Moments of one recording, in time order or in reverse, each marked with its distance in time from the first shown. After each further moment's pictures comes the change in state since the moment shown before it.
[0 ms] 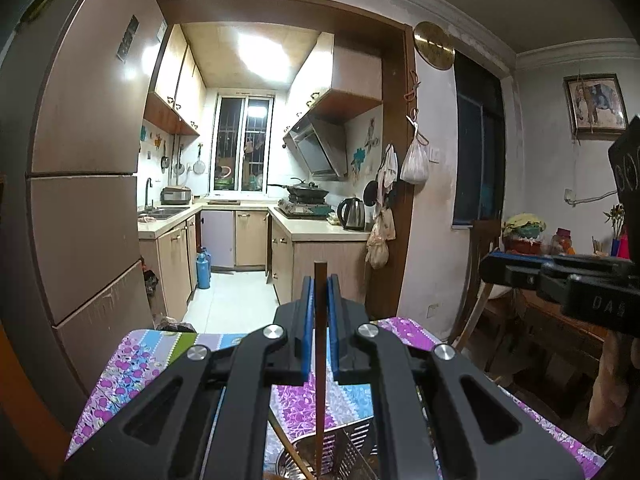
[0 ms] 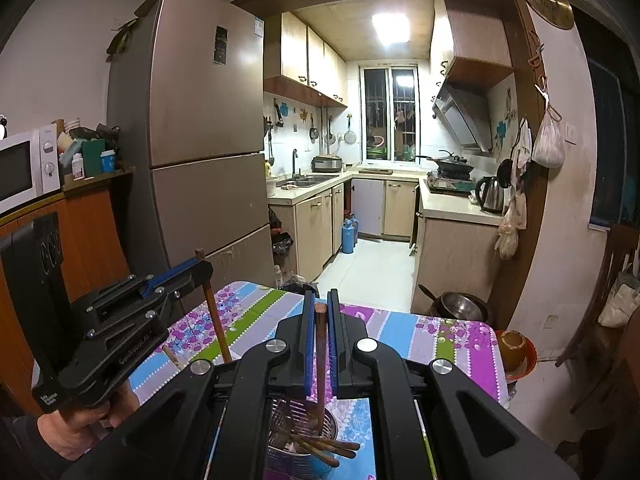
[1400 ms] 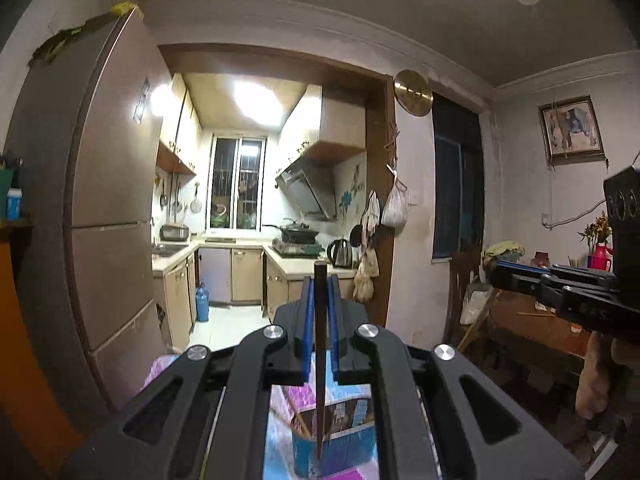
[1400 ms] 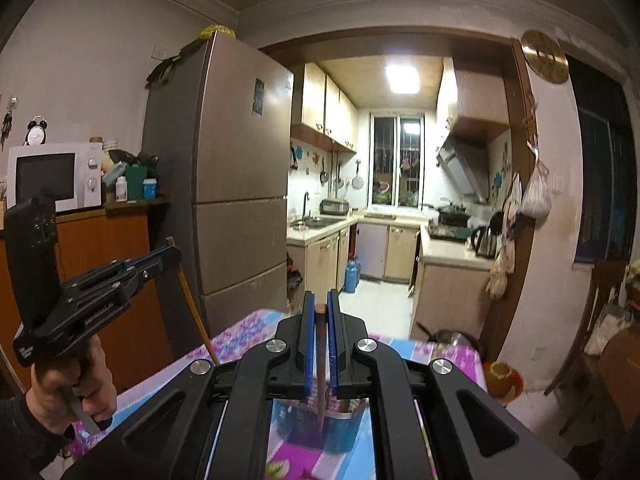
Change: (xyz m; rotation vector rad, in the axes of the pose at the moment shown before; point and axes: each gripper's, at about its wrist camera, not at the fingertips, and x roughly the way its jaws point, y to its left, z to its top) left arm -0.158 -0.011 0.041 0.027 -0.145 -0.031; right arm -0.161 0.063 0.017 -0.077 -0.176 -0.008
